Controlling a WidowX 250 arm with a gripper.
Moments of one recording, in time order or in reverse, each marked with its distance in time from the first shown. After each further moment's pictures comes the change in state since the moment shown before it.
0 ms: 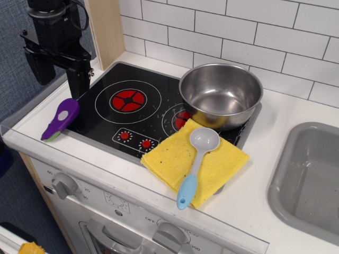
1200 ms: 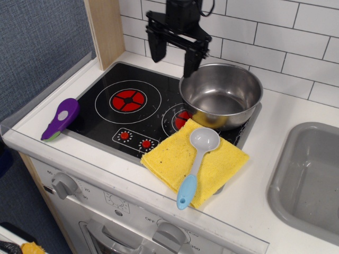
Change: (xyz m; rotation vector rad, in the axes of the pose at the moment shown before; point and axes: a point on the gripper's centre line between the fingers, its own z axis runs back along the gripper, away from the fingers) arm 0.126 -0.116 -0.005 -0.020 -0.033 -0.146
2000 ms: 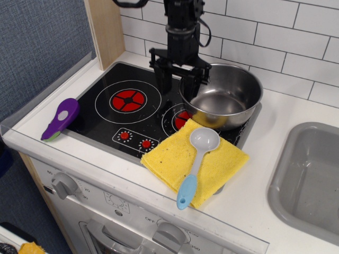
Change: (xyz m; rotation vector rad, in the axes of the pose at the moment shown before) arm -0.006 -0.012 -0.052 -0.134 0.099 0.062
